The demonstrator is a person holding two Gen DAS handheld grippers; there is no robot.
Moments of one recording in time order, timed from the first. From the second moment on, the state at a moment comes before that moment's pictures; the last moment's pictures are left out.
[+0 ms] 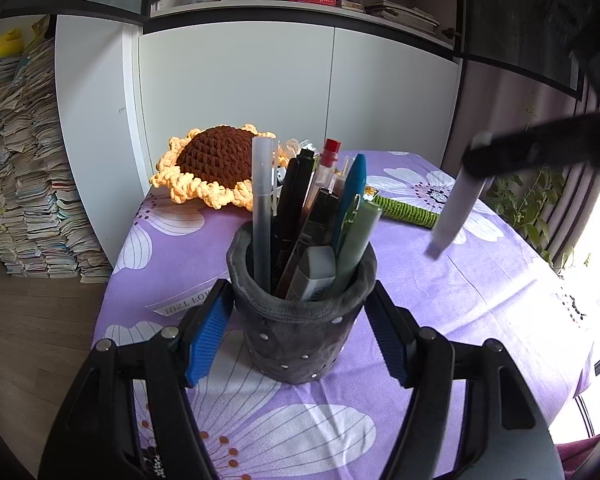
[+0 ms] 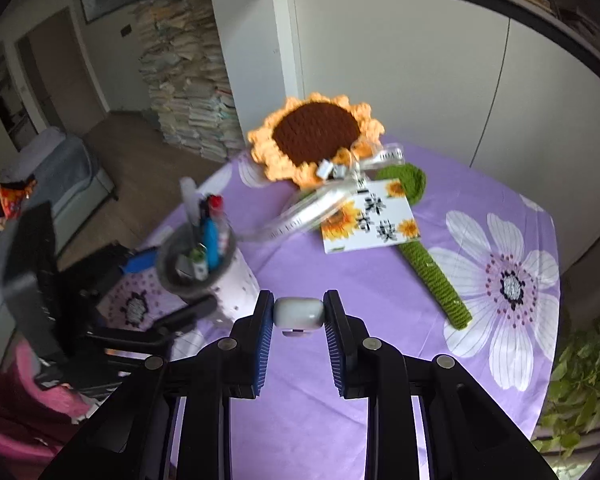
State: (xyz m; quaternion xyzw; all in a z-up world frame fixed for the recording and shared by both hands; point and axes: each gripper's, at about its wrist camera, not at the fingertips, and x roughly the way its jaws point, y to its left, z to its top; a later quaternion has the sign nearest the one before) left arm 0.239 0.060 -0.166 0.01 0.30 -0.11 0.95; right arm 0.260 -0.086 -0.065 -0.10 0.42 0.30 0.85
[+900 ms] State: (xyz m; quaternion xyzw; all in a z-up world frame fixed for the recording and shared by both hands) left arm 0.242 0.061 -0.166 0.00 0.30 -0.11 0.95; right arm 0.272 0.015 -0.047 -0.14 0.36 0.44 0.81
